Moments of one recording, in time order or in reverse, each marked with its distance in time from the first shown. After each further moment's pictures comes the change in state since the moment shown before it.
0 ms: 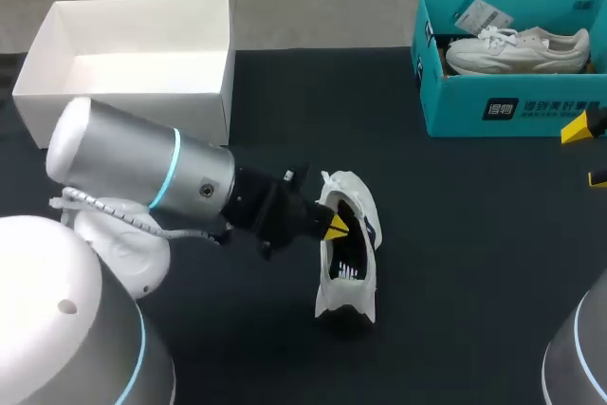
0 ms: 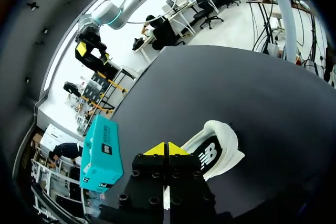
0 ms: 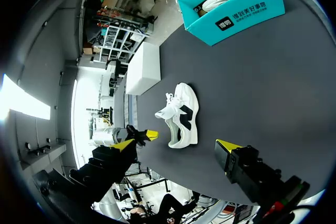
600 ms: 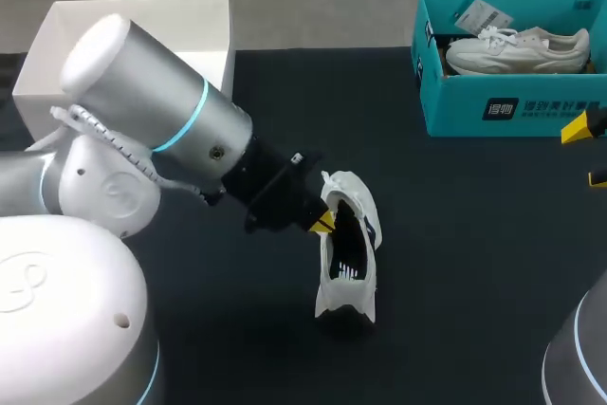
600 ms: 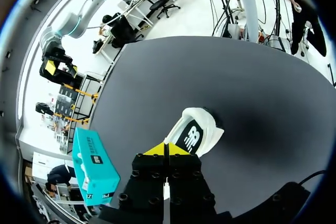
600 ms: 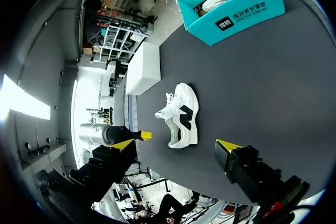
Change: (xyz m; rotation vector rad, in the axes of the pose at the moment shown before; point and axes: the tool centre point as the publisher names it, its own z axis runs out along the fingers) left arm -0.002 -0.002 -0.025 -0.070 0.267 0.208; right arm 0.000 0.000 0.000 0.000 0.000 0.000
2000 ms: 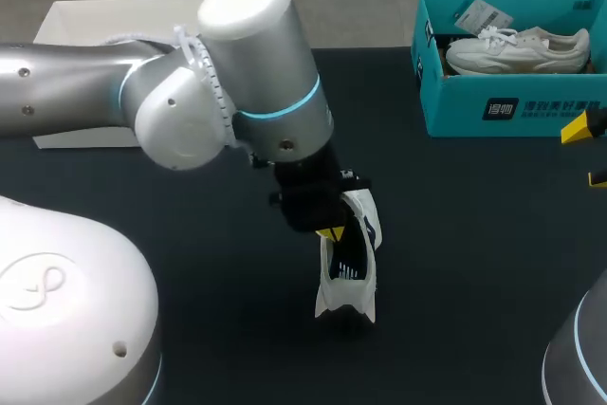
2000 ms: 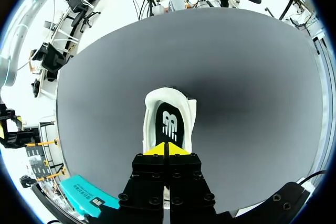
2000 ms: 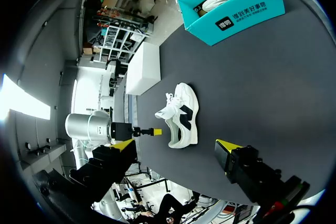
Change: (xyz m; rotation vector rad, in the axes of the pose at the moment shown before) left arm 0.004 0.019 0.041 -0.035 0.418 0.496; right arm 0.000 0.000 0.000 0.000 0.000 0.000
